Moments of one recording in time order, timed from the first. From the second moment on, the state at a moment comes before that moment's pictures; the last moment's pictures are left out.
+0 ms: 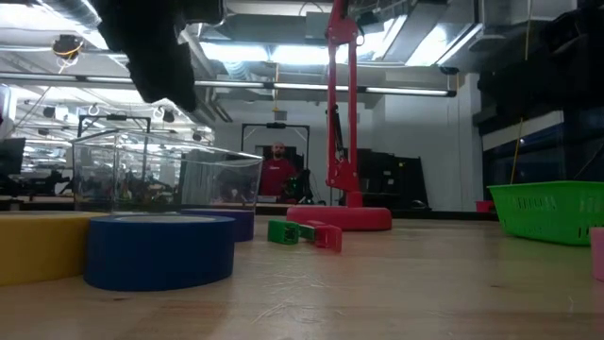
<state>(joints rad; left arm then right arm) -0.37 1.41 0.92 -0.43 -0.17 -0.62 0.06 0.03 0.01 0.02 -0.05 -0.01</state>
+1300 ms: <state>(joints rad) -0.35 1.69 0.90 -0.24 -0.15 -0.13 0.06 0.03 0.01 0.02 -0.05 -0.01</state>
